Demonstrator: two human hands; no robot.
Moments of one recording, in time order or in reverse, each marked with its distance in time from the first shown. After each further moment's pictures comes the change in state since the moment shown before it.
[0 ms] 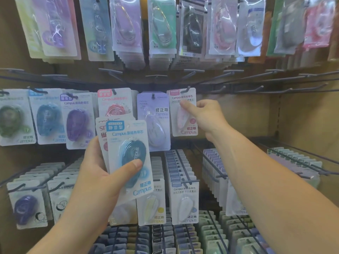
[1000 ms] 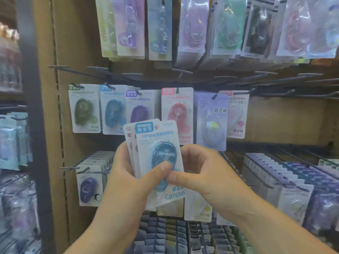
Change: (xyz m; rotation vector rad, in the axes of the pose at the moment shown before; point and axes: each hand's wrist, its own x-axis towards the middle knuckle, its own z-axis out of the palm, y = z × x) left_hand -0.016 0.011 -0.066 -0.180 0.022 -0.028; right_hand -0.159 -0.006 0.092 0.173 -0.624 -0.047
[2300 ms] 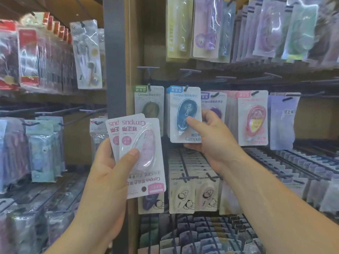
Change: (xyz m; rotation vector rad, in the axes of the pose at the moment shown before) left_hand 0.050 0.069 -0.212 -0.025 0.005 -0.043; right_hand 0.145 -0.017 0.155 0.117 0.457 0.033
